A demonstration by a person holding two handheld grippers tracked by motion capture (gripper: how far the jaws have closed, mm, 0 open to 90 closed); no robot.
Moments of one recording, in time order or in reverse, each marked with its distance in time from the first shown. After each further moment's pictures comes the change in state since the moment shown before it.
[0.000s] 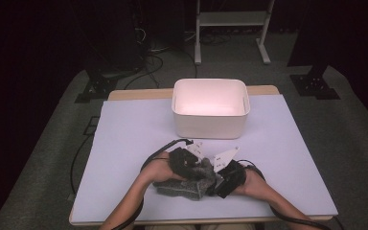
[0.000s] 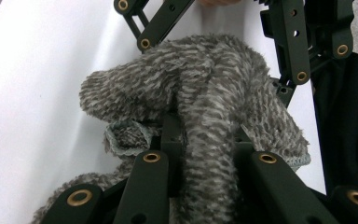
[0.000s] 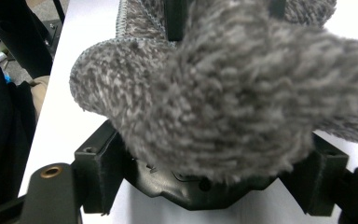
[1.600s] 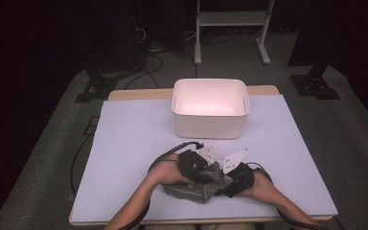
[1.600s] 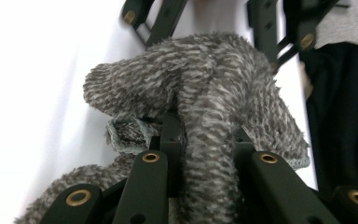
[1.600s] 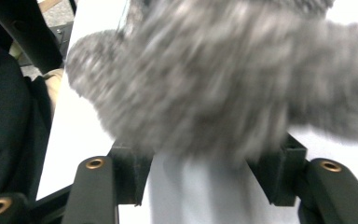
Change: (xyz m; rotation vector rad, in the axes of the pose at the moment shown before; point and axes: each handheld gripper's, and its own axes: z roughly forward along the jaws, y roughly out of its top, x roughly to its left) left arm -0.010 0.017 0.008 0.045 0.012 0.053; right arm 0.002 -0.020 -0.015 -0.009 0.015 0.043
